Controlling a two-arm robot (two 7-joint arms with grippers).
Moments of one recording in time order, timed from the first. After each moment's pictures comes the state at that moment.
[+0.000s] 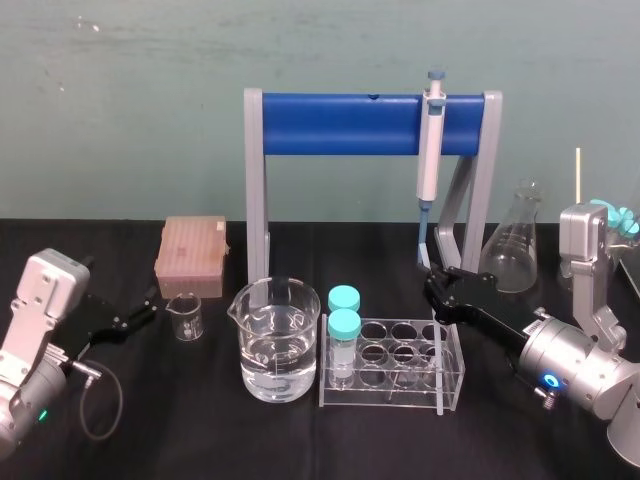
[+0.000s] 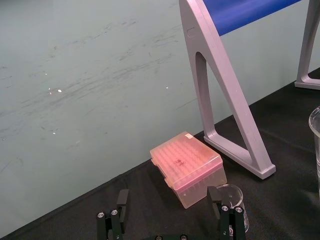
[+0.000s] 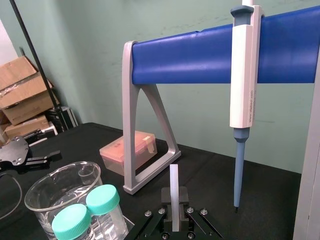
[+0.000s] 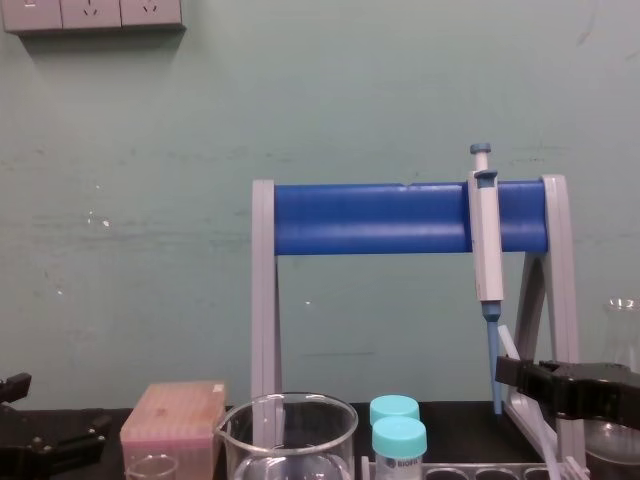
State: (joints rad) left arm -0.20 0.60 0.45 -1.41 -0.25 -0.12 0.03; right arm 0.31 0.42 -0.35 -1.30 0.59 0.00 0.52
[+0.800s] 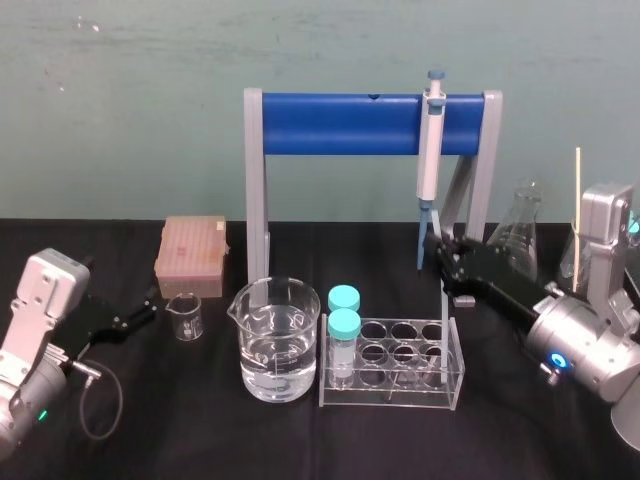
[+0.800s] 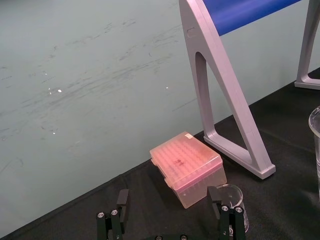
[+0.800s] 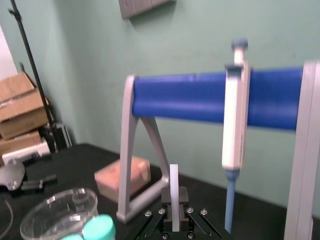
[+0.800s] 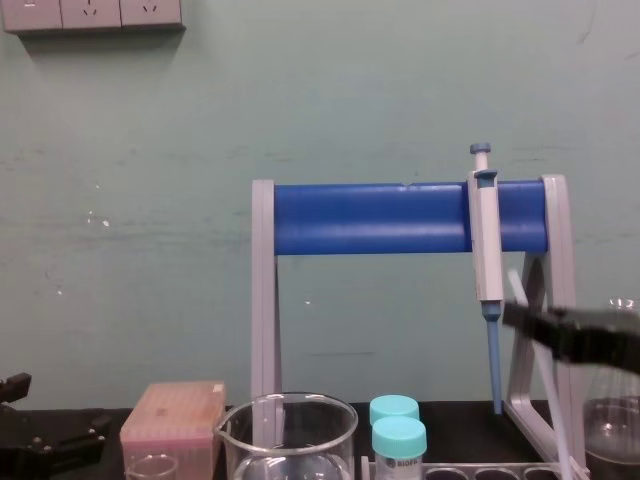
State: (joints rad) left arm -0.20 0.60 0.45 -1.41 -0.25 -0.12 0.03; right arm 0.31 0.42 -0.32 -1.33 0.57 -0.06 0.50
